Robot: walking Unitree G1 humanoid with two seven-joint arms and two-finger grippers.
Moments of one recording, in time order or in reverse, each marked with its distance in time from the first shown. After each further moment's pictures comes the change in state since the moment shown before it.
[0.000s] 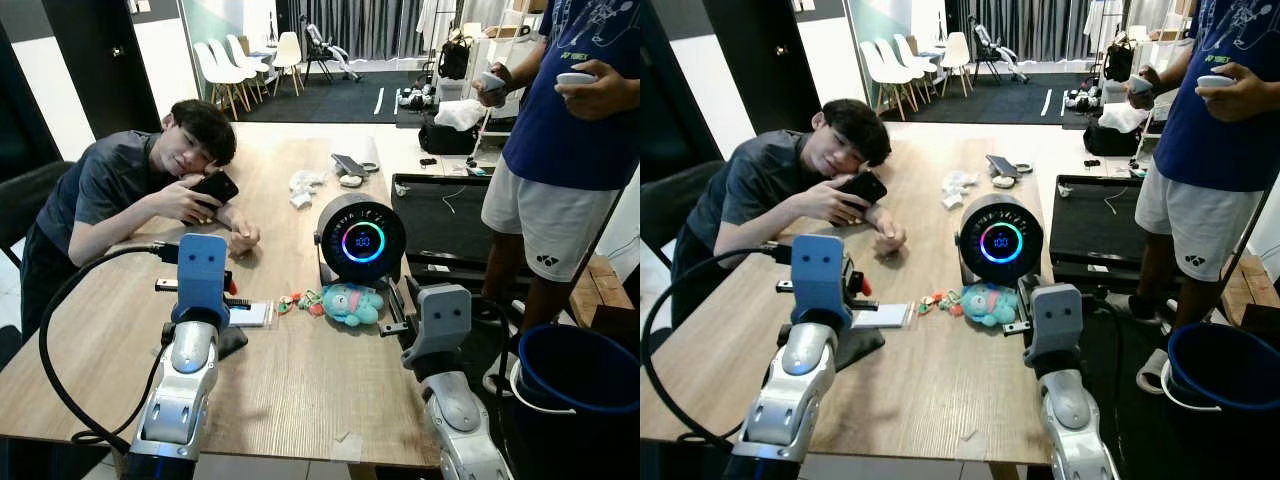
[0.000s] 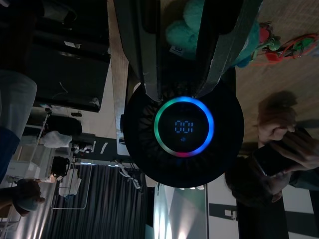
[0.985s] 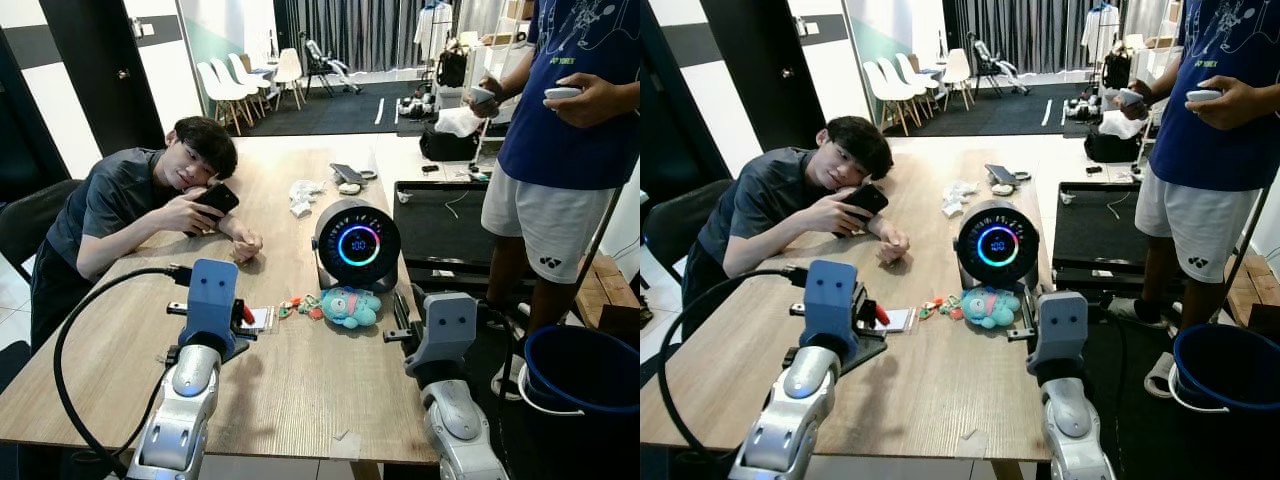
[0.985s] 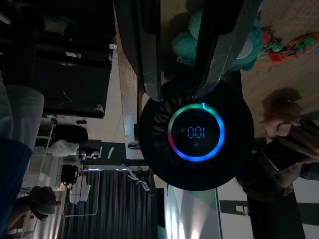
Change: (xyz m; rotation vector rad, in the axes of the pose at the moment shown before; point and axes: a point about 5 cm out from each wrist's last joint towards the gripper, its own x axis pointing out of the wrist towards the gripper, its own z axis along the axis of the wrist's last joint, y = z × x) left arm -0.022 -0.010 -0.026 0.015 0.126 -0.133; right arm -0.006 0.002 -0.007 0.041 0.033 -0.044
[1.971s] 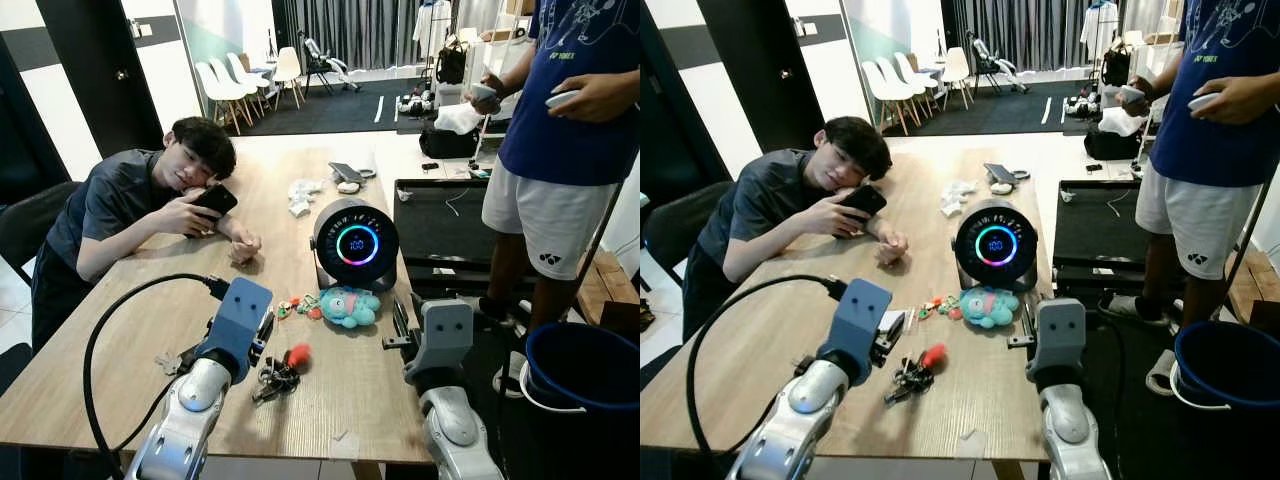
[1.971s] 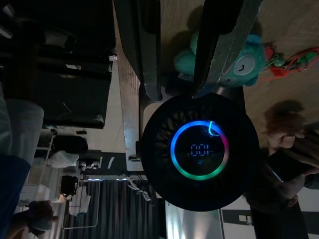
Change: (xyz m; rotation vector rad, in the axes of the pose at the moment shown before) left arm -0.016 -0.001 -0.023 0.341 0.203 -0.404; right arm -0.004 0.002 -0.009 -0.004 0.038 0.005
